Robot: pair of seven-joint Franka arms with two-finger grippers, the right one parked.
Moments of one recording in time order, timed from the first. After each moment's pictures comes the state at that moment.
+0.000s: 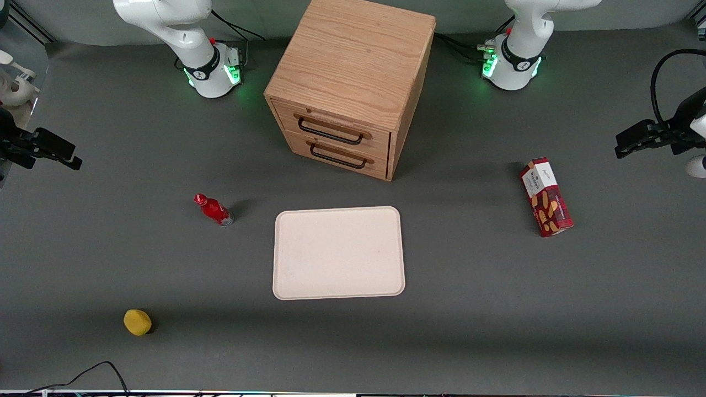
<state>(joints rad) -0.03 0.08 -0.01 -1.40 0.04 1.41 -0.08</state>
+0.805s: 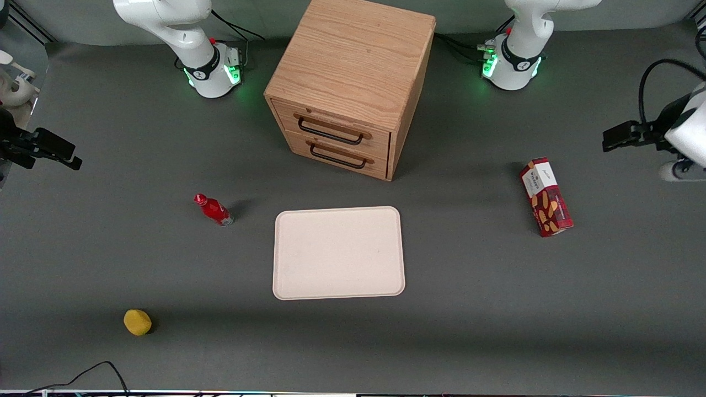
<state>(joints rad) -0.03 0.11 -0.01 -1.46 0.03 1.35 -0.04</state>
